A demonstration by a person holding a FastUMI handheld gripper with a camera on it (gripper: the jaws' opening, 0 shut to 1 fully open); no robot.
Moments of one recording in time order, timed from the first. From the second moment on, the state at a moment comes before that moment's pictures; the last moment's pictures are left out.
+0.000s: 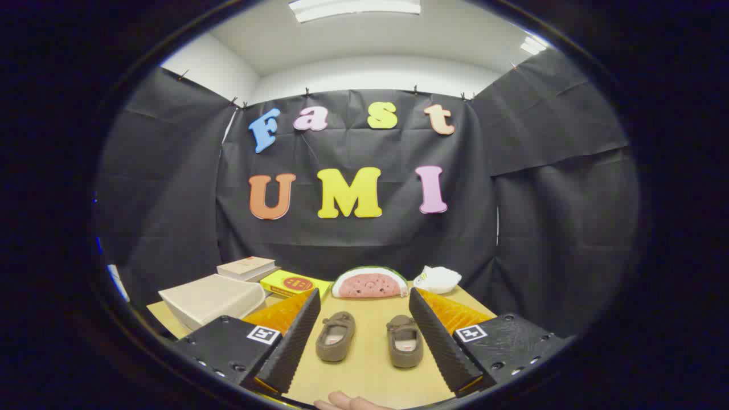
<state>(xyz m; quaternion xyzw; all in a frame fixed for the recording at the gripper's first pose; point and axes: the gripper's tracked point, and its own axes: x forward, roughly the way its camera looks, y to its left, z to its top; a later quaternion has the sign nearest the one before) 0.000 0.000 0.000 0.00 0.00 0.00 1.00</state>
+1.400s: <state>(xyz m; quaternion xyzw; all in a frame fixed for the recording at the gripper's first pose) 0.074 0.140 -0.086 0.07 0.12 0.10 0.99</state>
